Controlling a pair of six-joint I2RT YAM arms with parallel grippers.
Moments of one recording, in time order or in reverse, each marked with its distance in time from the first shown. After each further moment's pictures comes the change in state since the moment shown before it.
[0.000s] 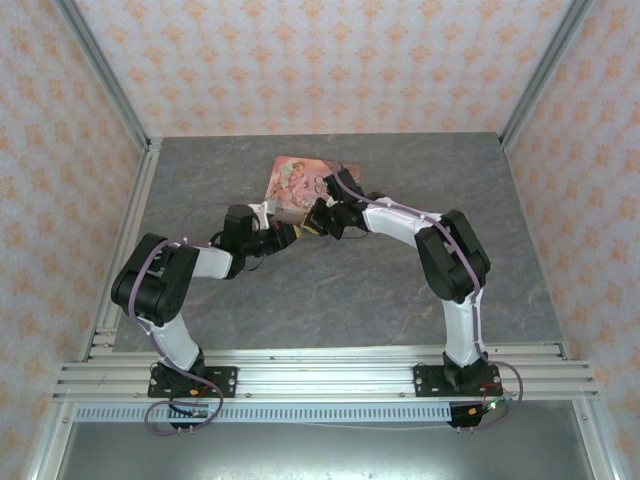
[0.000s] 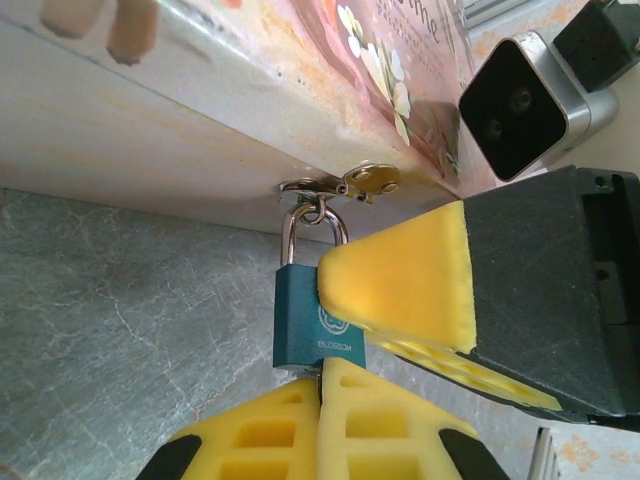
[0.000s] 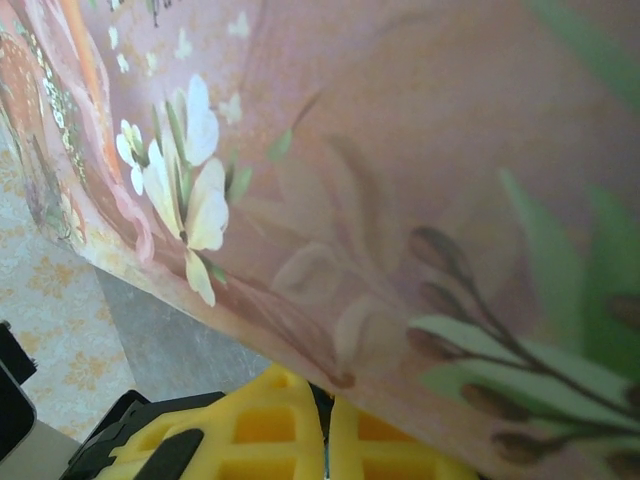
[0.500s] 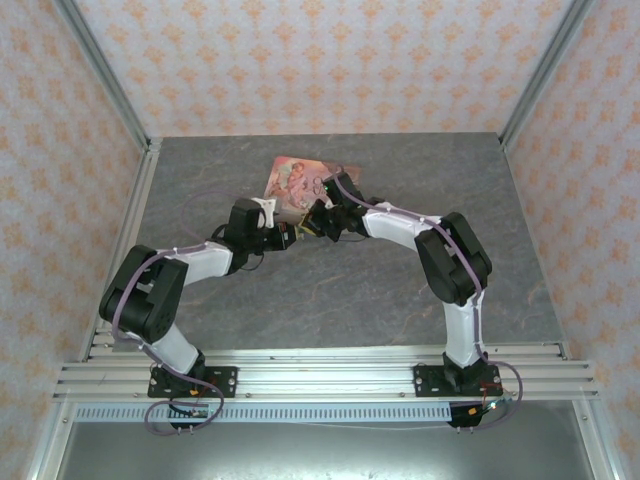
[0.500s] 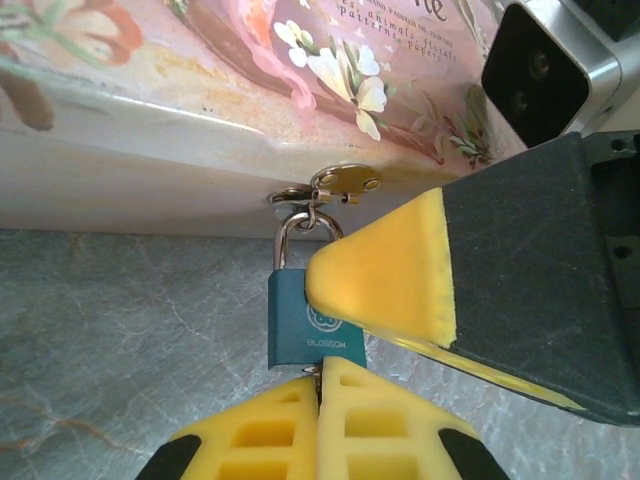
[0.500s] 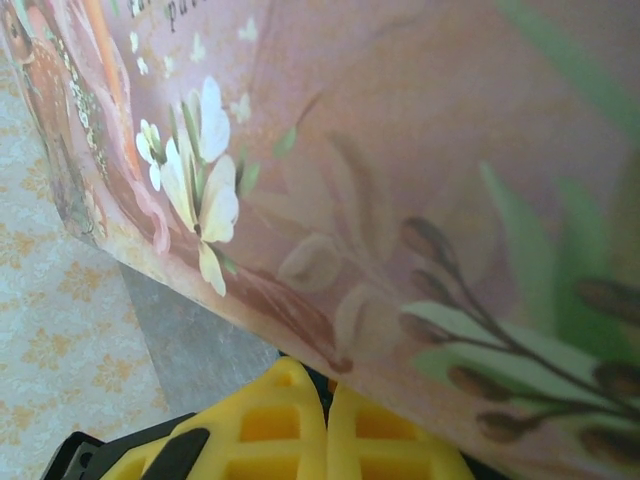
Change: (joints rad) left arm -0.054 -0.116 0.073 -0.311 -0.181 0.260; right arm 0.017 -0.021 -0.060 0.101 0.006 0.070
